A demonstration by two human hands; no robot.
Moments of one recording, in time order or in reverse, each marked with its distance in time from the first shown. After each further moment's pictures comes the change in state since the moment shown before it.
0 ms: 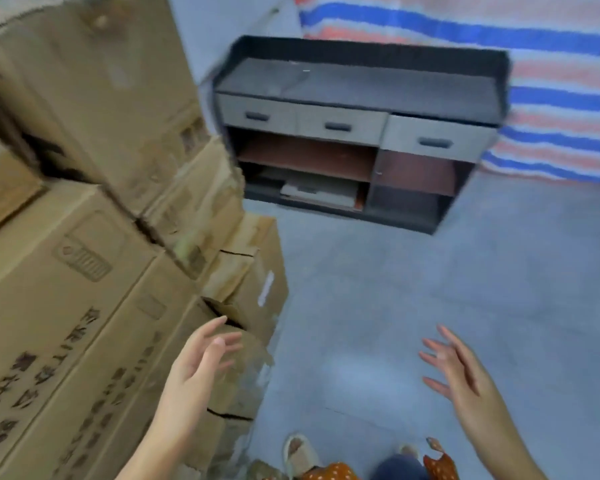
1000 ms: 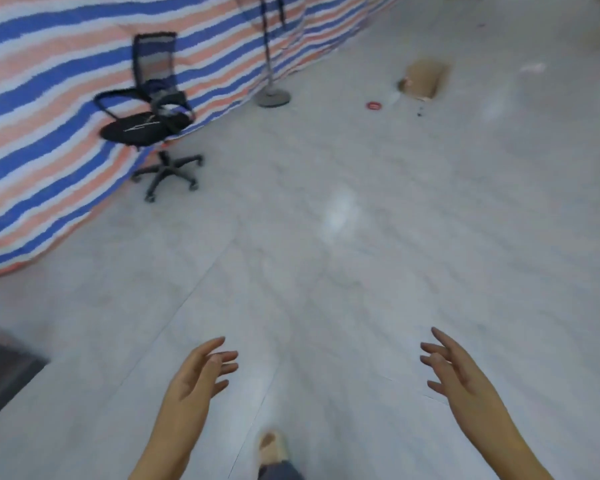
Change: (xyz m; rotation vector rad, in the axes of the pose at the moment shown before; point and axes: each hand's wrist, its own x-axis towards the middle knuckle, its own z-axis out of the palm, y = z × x) left_hand -0.329 0.013 0.572 0.359 -1.307 0.265; right_hand -0.382 0.130 -0.471 0.180 1.330 0.255
